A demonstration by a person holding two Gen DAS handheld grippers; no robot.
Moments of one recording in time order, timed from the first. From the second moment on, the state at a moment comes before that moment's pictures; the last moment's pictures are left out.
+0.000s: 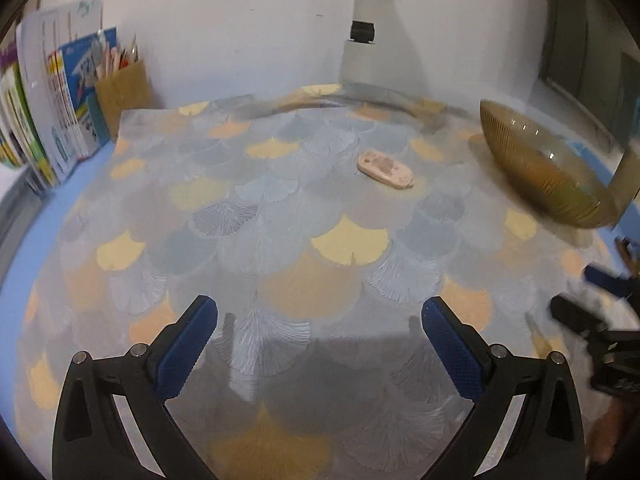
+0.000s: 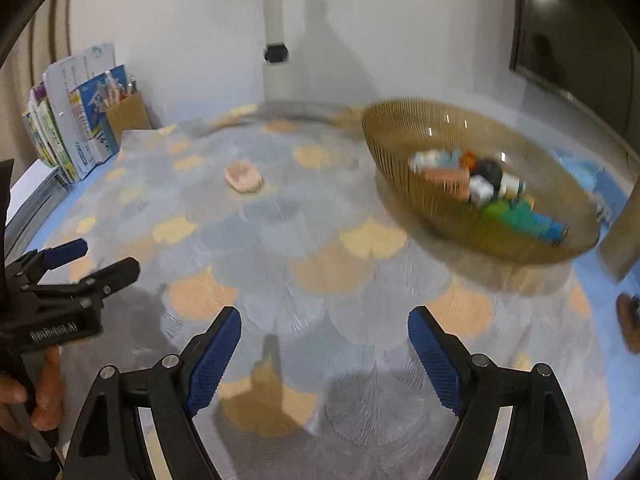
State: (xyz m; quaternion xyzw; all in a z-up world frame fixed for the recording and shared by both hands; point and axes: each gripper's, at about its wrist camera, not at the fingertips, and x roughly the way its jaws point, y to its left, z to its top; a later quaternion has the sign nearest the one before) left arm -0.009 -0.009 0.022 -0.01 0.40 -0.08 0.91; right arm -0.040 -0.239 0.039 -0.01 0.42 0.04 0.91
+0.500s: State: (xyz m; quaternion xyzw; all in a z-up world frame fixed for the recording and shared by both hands) left arm -0.013 -0.017 0.021 0.02 0.39 -0.08 0.92; right arm -0.032 -0.255 0.023 0.04 0.45 0.04 0.89
